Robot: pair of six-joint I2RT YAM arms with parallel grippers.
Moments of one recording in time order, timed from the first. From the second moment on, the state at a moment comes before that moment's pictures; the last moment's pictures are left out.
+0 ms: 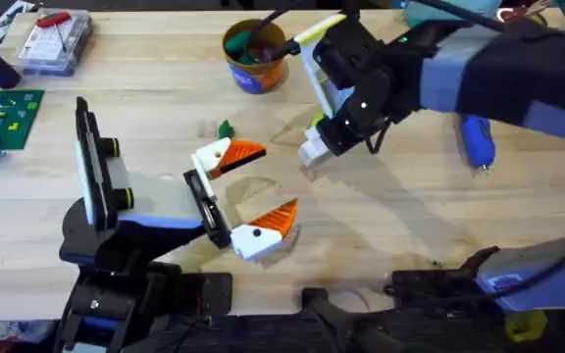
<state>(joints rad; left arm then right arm) -0.15 0.00 0.01 -0.09 0.95 -0.07 0.61 1.66 1.14 -0.83 0.06 0.07</state>
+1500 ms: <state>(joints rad) -0.15 0.00 0.01 -0.09 0.95 -0.07 0.59 1.78 1.23 -0.86 0.06 0.05</state>
